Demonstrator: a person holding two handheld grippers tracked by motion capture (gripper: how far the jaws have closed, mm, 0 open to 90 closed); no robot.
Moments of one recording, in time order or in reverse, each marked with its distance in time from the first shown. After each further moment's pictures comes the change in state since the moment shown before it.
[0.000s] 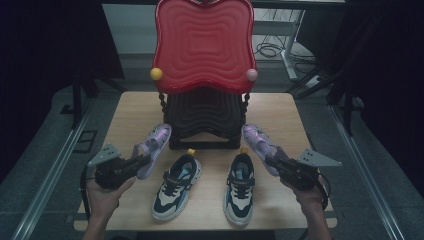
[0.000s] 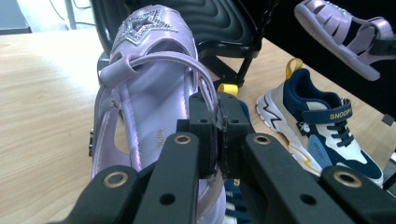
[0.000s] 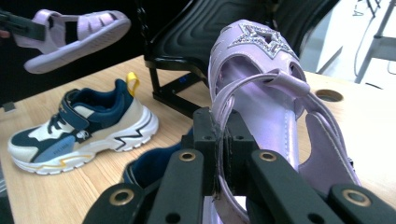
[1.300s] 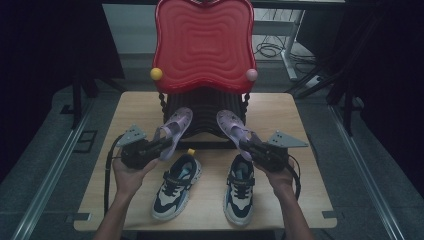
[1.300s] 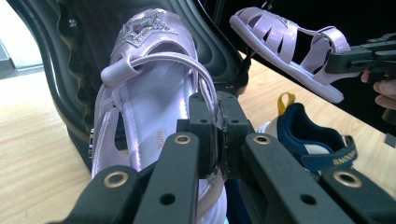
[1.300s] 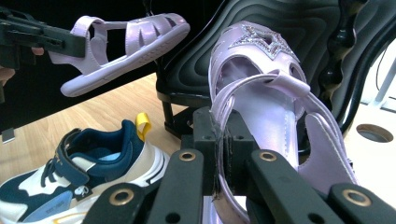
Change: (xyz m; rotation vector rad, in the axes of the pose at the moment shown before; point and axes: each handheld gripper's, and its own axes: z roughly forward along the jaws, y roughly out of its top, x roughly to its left) left arm -0.015 0.040 0.058 -0.053 -0.036 0.073; right arm 0.018 0.035 0.071 -0.019 0.031 -0.009
